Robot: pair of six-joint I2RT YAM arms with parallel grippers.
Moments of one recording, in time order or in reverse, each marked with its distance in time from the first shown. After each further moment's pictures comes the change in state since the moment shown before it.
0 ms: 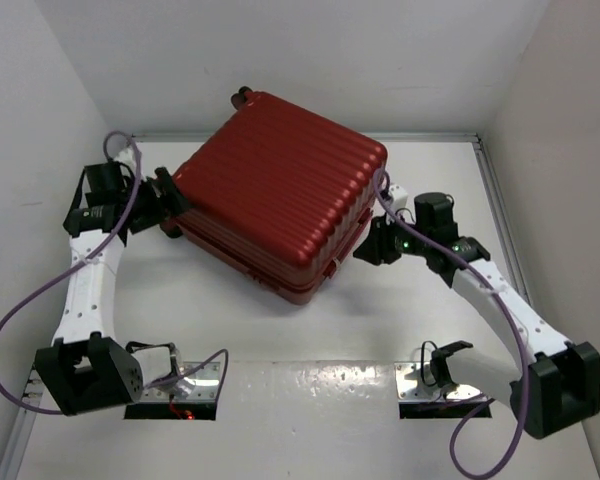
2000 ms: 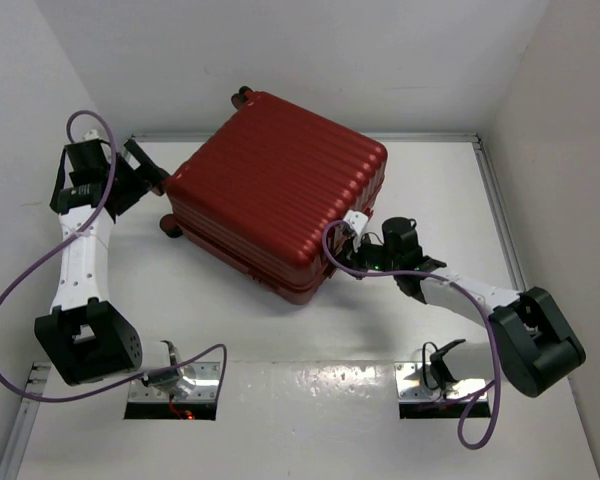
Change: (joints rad) left arm 0.093 0.150 0.168 0.107 -0.097 -0.191; right arm 0.173 0.200 -0.308 0.695 -0.015 -0.309
